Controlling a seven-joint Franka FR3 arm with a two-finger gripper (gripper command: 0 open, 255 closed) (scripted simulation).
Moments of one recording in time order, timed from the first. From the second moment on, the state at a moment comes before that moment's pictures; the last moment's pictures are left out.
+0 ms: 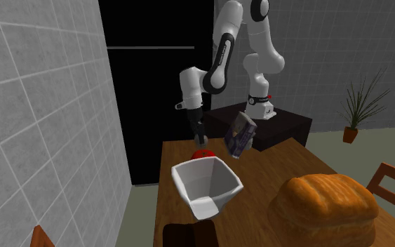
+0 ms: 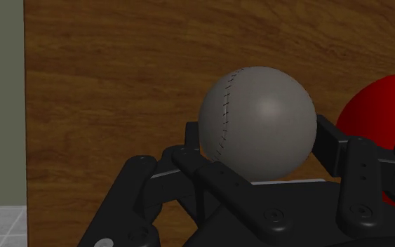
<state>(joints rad) 0.07 0.43 0.04 -2.27 0.49 2.64 -0.08</state>
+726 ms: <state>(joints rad) 0.09 0.29 0.01 -2.29 0.43 2.52 -0.01</state>
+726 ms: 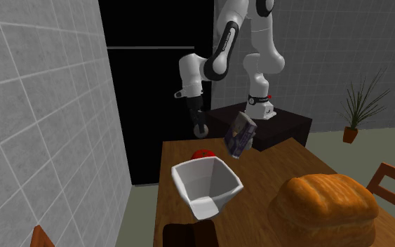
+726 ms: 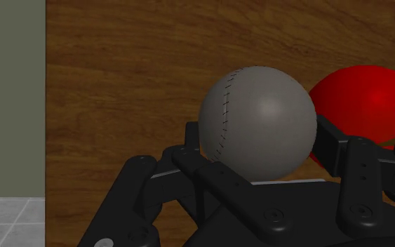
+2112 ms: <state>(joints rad) 0.09 0.07 -0.02 -2.25 0.33 2.28 0.11</state>
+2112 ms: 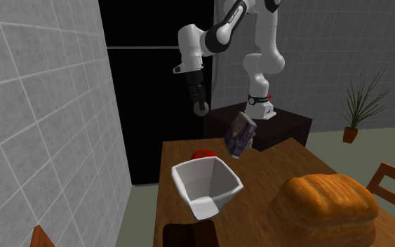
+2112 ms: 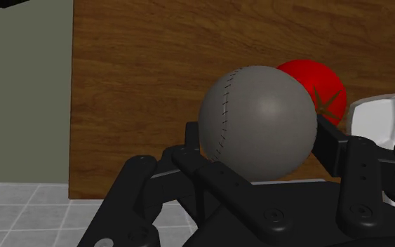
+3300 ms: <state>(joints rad) 0.27 0.50 0.07 -1.62 0.25 2.15 0.45</state>
